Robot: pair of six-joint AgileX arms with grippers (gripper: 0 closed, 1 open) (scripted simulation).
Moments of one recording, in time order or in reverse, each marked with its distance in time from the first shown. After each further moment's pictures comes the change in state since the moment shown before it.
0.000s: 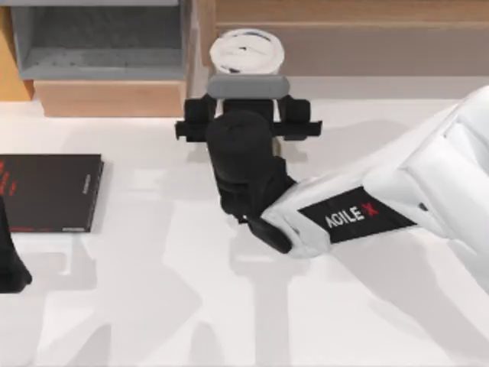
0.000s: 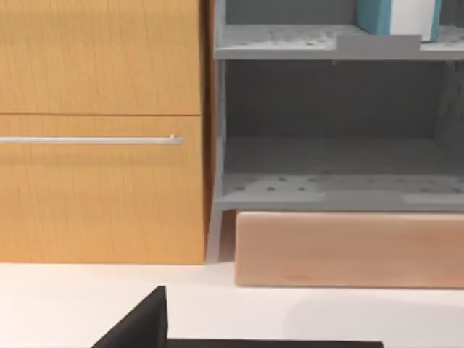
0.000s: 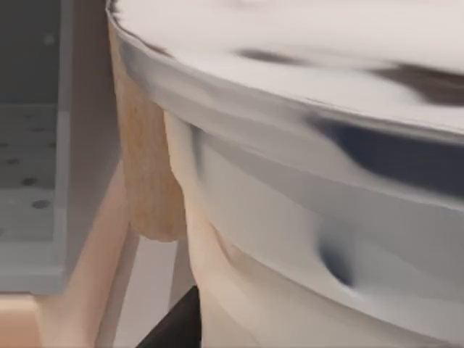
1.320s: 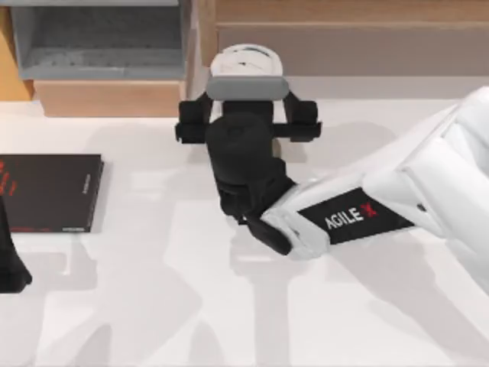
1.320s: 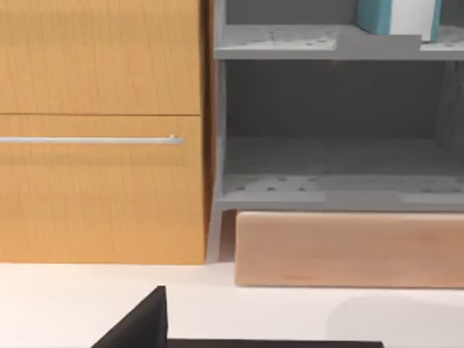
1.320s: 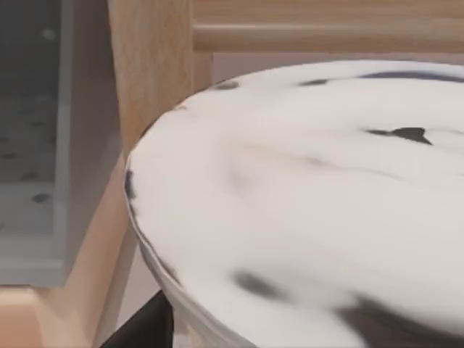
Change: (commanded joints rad) left arm 0.000 0.000 0.000 0.000 0.000 0.000; right arm -0.002 -0.001 0.000 0.000 0.000 0.000
